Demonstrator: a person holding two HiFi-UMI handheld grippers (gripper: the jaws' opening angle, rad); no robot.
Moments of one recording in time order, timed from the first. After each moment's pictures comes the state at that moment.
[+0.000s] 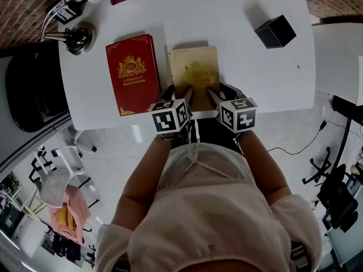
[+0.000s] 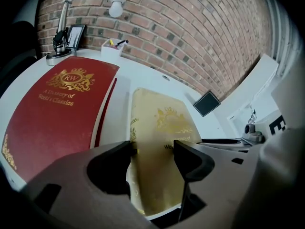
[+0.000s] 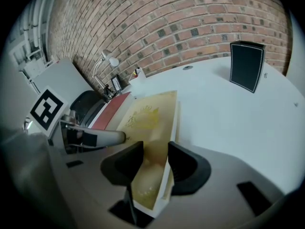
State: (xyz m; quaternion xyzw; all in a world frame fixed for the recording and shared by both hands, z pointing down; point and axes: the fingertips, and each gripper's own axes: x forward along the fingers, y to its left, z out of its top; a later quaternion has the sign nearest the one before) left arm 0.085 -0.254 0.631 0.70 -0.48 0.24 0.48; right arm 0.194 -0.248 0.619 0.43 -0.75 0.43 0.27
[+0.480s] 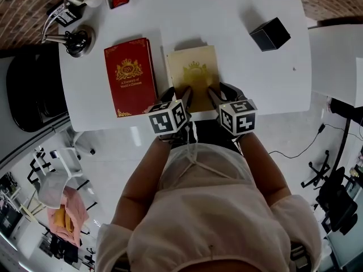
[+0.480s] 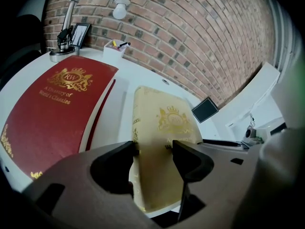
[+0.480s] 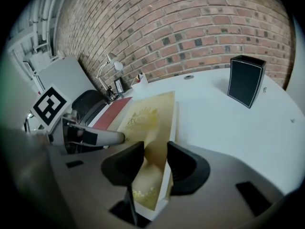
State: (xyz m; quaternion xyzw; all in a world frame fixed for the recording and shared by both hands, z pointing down) left arm 0.096 -0.258 0.619 0.69 -0.49 0.21 0.49; right arm 0.210 -0.259 0.601 0.43 -0.77 0.39 0.27
